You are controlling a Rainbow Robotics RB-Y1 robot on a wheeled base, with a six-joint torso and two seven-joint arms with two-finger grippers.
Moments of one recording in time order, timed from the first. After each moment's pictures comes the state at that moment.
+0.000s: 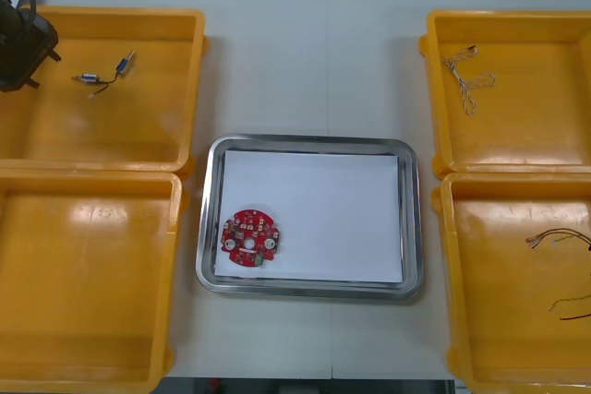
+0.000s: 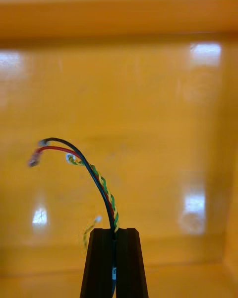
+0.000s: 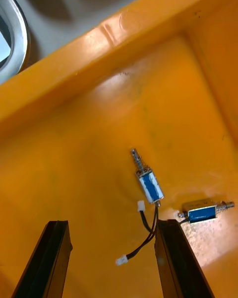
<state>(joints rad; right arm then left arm) 0.25 -0.77 -0.36 -2.34 -0.79 1.62 1.30 -0.90 0.84 -0.15 -1.08 0.68 1.38 -0.46</state>
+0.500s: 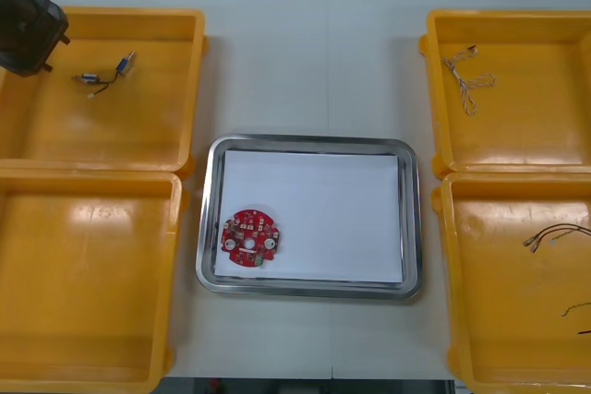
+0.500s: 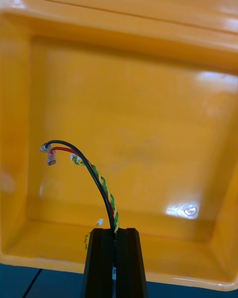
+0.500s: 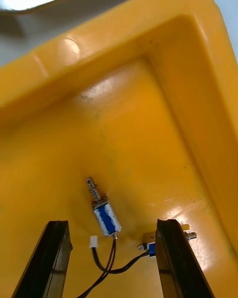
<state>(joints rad) 0.18 -0.86 -0.47 -2.54 -1.03 1.82 1.30 -1.04 0.79 -0.22 -0.82 0.68 1.20 -0.46</state>
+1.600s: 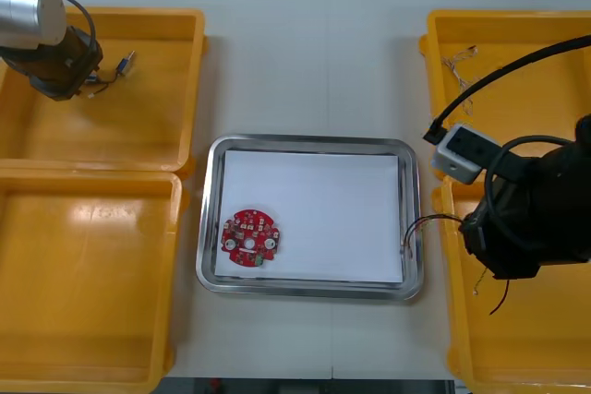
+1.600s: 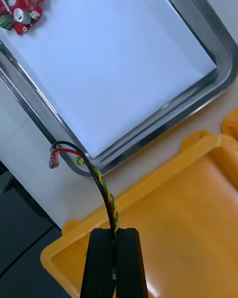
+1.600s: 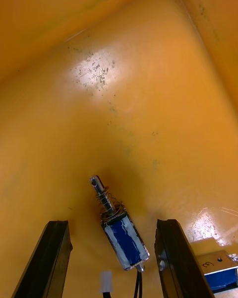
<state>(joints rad) -0.47 -1.00 0.22 -2.56 -1.16 1.79 1.31 -1.06 0.69 -0.36 -0.67 0.63 1.05 -0.46</state>
